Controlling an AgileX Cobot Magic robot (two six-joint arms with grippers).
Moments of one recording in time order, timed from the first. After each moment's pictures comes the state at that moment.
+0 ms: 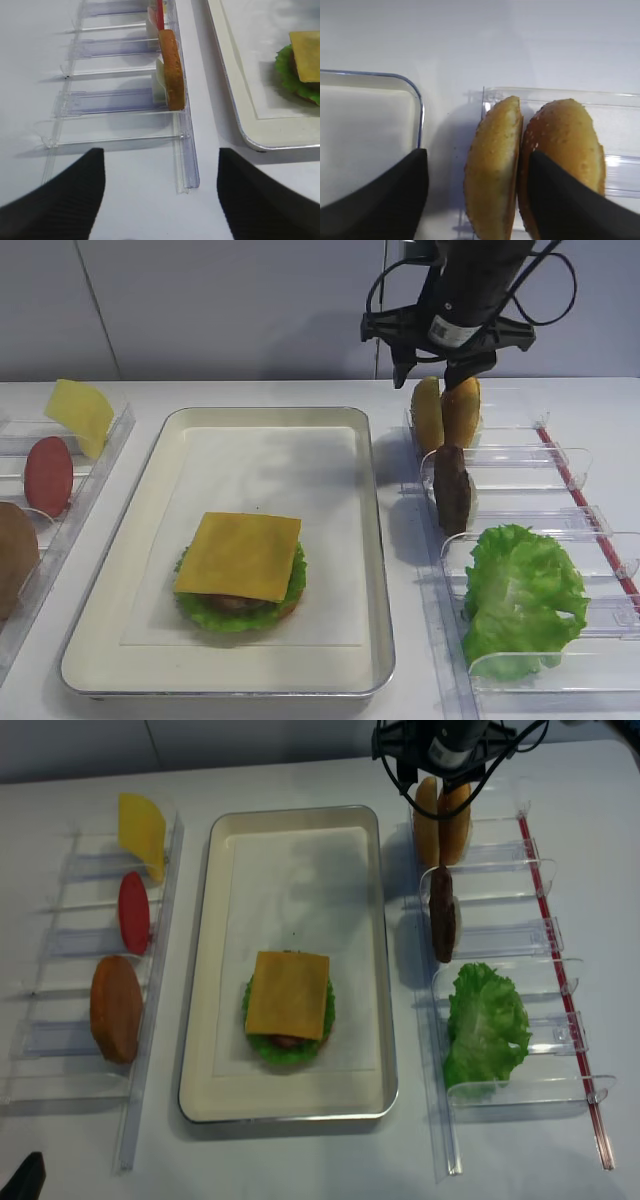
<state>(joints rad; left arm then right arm) 0.03 -0.02 -0.49 0.00 1.19 0.02 0.34 2.00 -1.72 0.03 0.94 0.32</state>
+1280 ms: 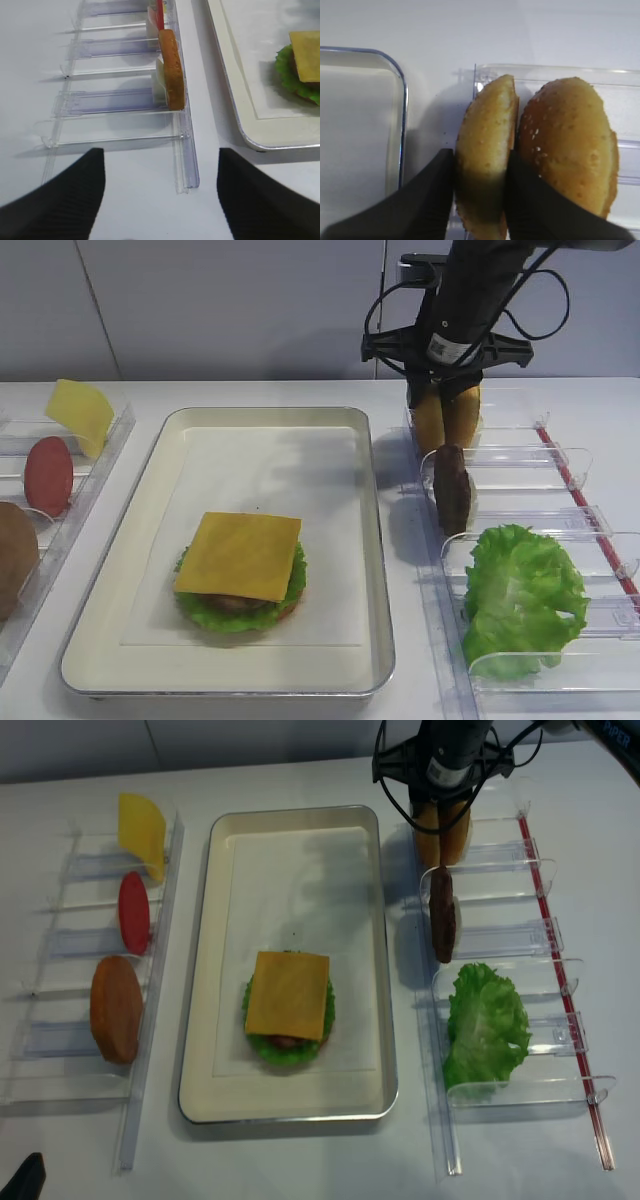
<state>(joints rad) 0.03 -0.02 -0.49 0.00 1.19 0.02 0.34 2.04 -1.73 0.03 0.99 0.32</state>
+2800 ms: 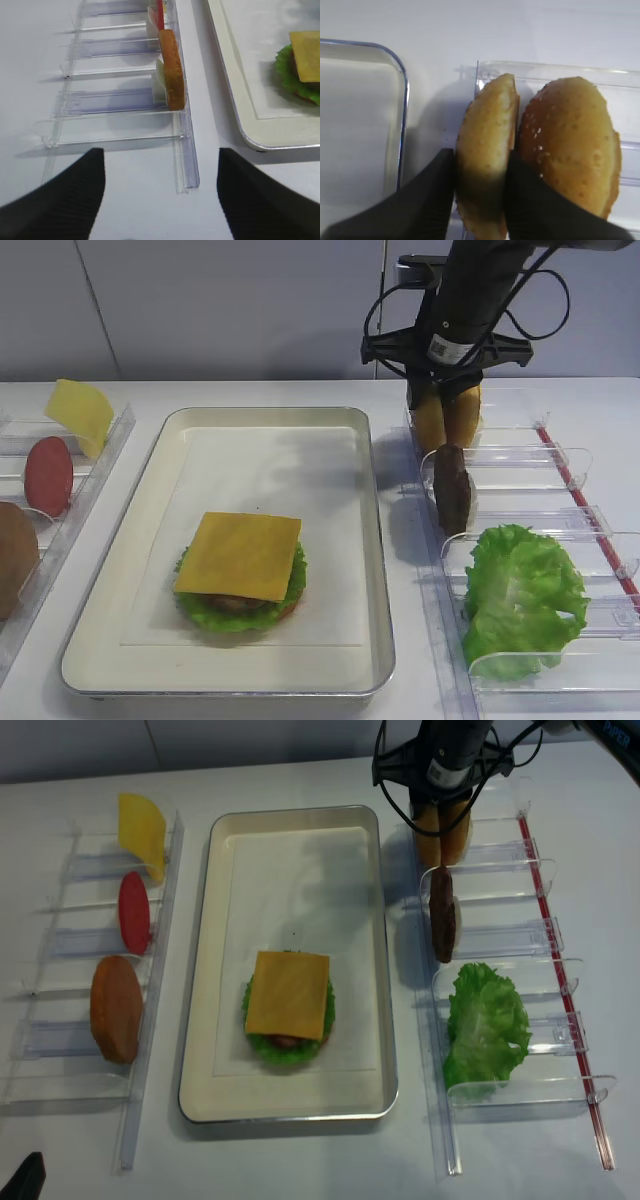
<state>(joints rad) 0.03 -0.02 -0.49 0.00 1.19 0.02 0.34 2.04 -1.73 0.03 1.00 0.29</state>
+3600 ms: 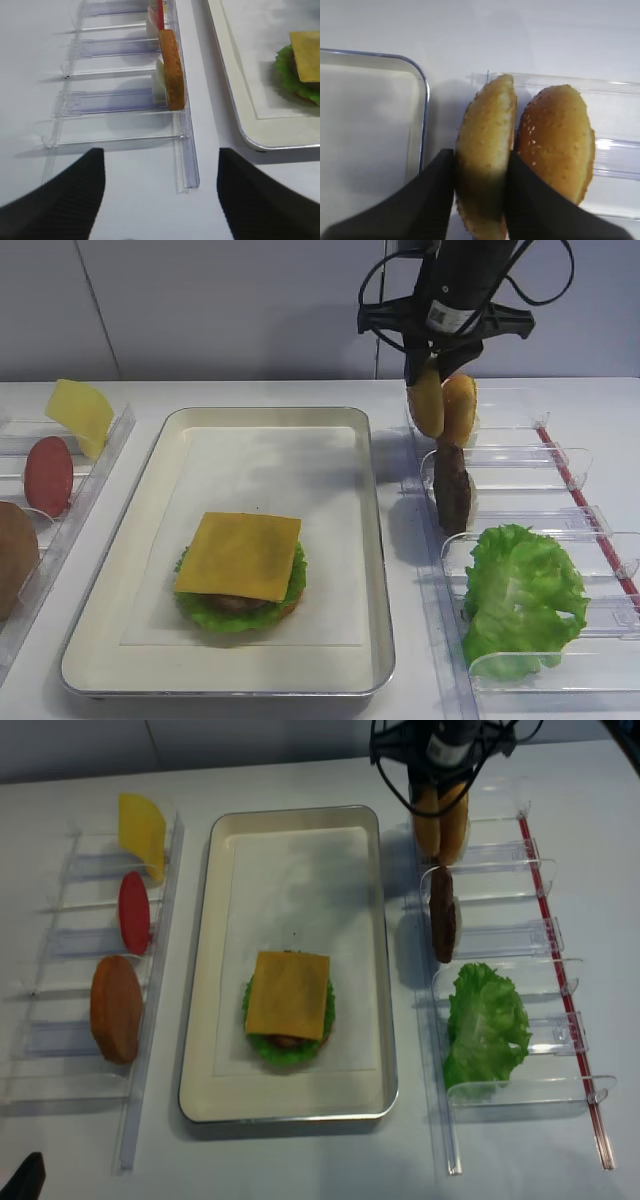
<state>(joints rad) 0.03 -0.02 -0.49 0.00 1.19 0.02 0.34 2.05 -1.86 0.04 1.12 0.29</state>
